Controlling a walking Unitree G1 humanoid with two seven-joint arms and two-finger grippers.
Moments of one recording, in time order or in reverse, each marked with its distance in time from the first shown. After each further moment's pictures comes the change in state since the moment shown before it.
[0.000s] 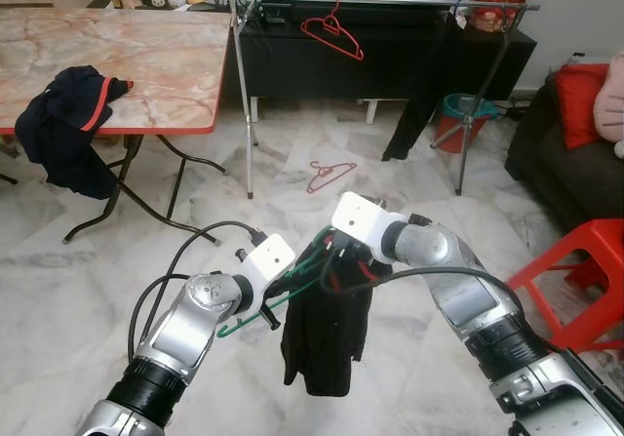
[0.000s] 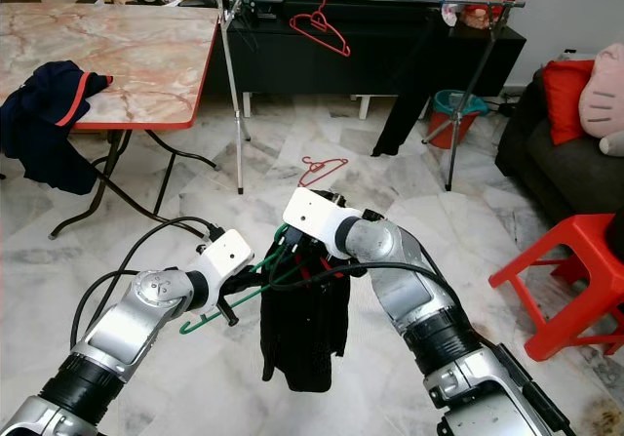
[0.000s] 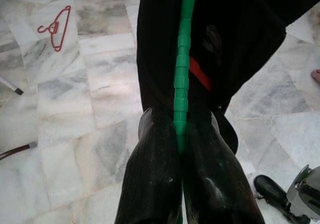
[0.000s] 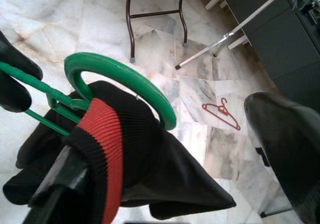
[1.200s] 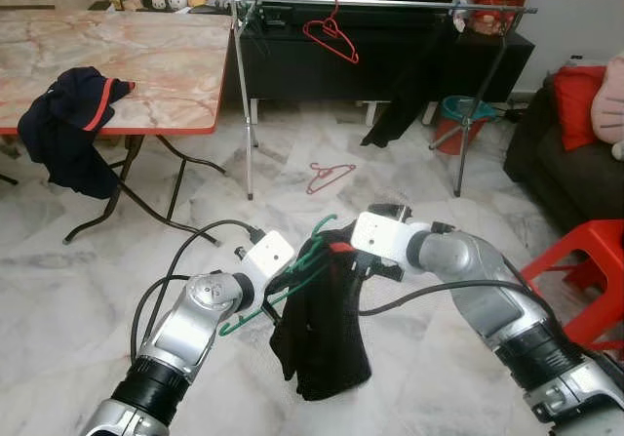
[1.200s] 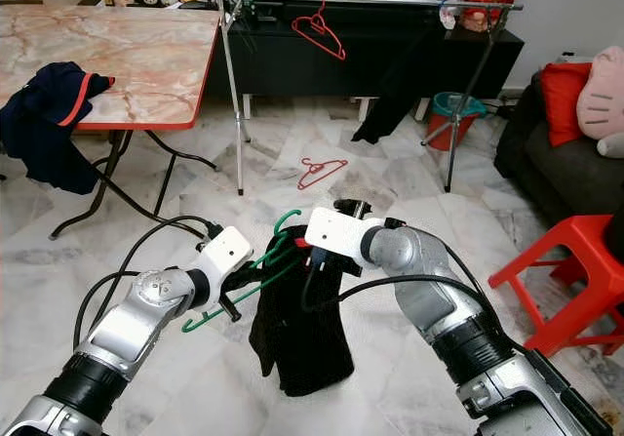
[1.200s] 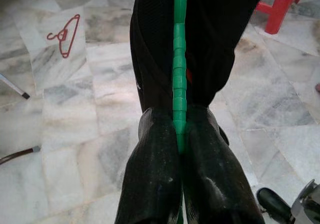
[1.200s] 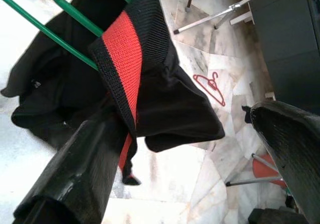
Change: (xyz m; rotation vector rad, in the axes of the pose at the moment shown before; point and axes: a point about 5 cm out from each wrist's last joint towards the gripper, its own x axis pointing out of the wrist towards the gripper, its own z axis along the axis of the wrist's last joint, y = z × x) left arm 0.002 0.002 0.002 -0.019 -0.038 0.032; right arm -0.016 -0.005 -0.029 -0.179 0.191 0.016
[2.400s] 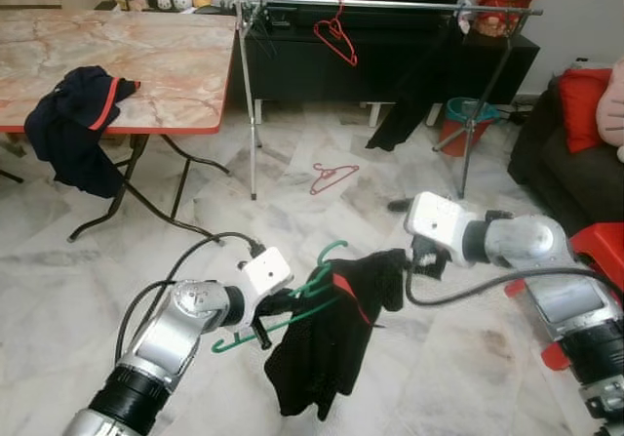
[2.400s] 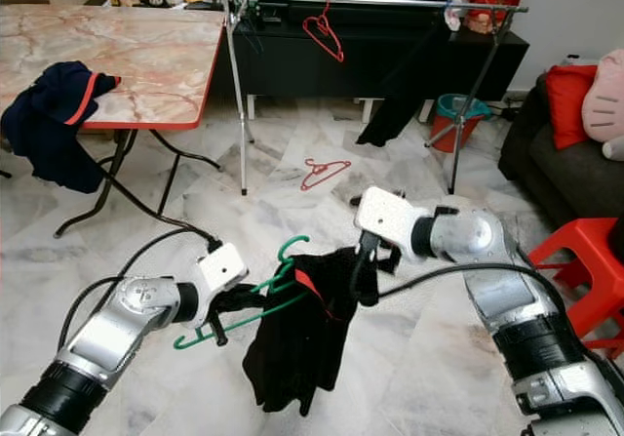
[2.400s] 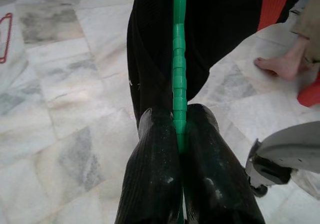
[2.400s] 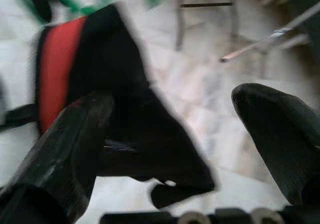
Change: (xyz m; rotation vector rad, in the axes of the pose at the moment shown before) left arm -0.020 -0.009 -0.008 0.044 0.026 -0.273; right arm -0.038 -0.006 -0.038 0.181 -0.241 0.297
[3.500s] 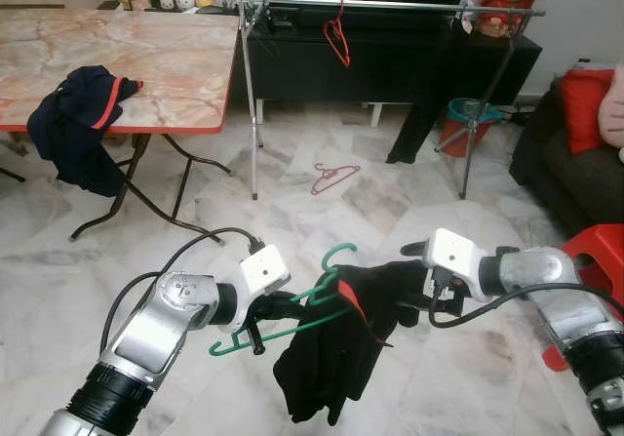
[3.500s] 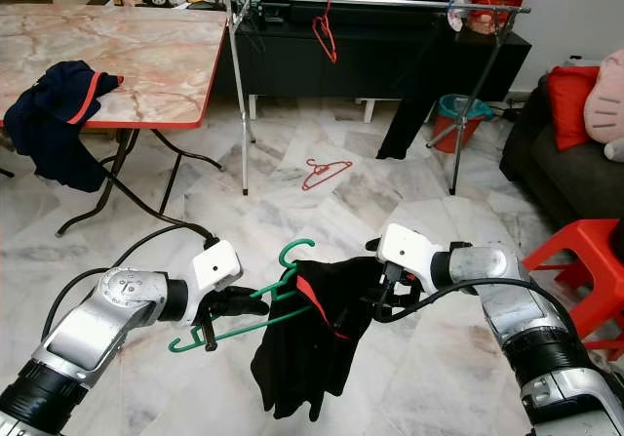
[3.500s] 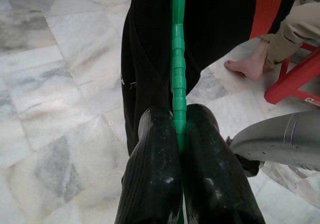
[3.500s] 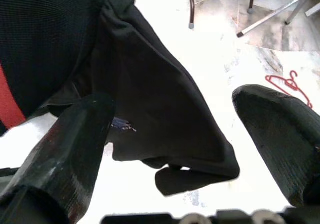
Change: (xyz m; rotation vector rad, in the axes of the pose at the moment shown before) left arm -0.014 -0.005 0.011 -0.008 -0.021 -0.119; right arm -0.006 -0.003 -0.046 0.116 0.055 0.013
